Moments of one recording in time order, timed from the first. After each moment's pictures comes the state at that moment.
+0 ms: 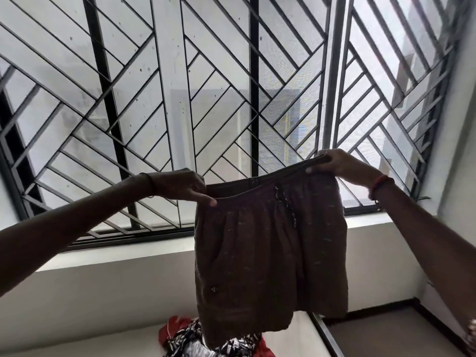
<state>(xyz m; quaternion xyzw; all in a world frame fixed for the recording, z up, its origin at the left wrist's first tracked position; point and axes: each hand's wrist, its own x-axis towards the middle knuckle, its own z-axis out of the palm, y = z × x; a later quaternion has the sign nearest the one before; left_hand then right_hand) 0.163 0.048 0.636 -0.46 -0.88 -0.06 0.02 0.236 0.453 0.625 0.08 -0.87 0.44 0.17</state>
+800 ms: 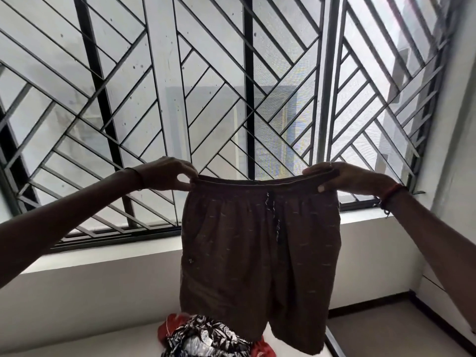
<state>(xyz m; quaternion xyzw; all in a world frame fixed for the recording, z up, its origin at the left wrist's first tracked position) 0.105 0.037 0.627 -0.44 -0.89 -0.04 0.13 0.260 0.472 0.597 0.16 -0.81 0.56 0.01</state>
